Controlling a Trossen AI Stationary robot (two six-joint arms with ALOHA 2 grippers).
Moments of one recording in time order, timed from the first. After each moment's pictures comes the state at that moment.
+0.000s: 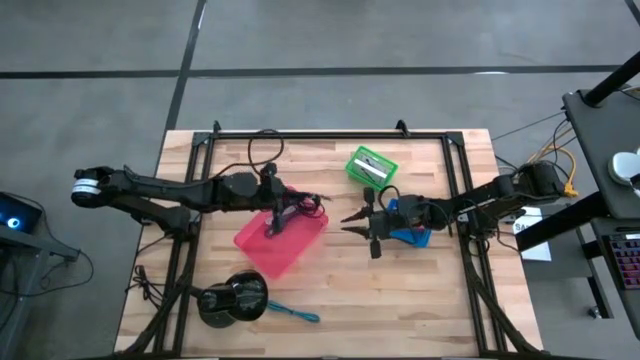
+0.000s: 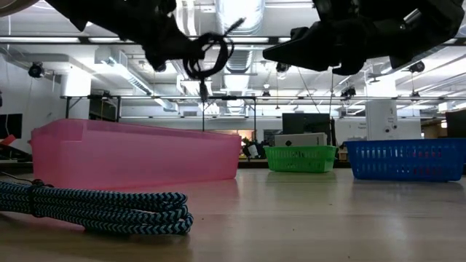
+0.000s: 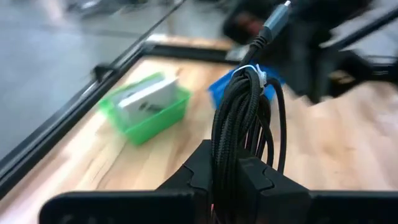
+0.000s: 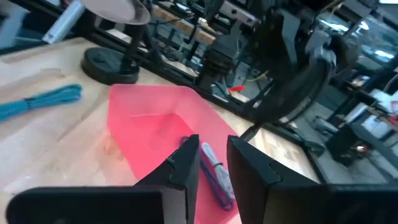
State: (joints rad) left arm 0.02 1.12 0.69 0.14 -0.17 -0.07; right arm 0.09 1.45 0.52 0.78 0.03 -0.42
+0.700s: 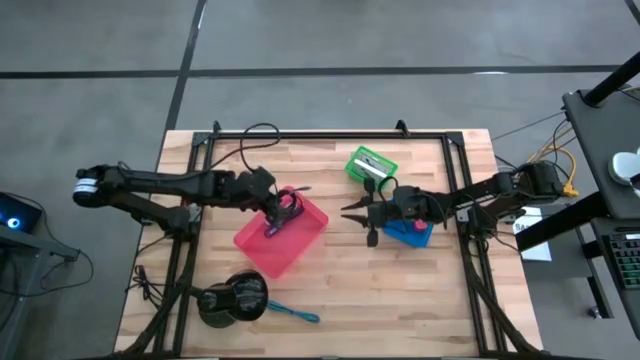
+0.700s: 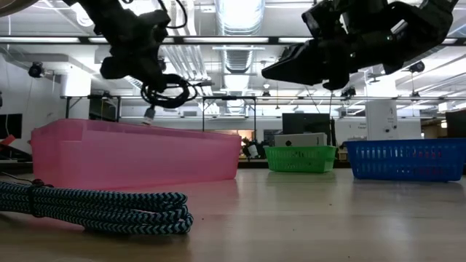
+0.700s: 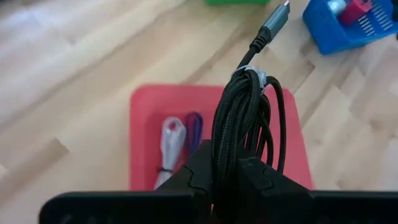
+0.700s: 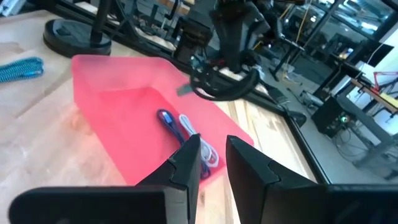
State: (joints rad) left arm 0.03 1.15 0.90 -0.60 -0.27 -0.72; right arm -0.01 1.45 0.52 0.73 0.03 -0.40
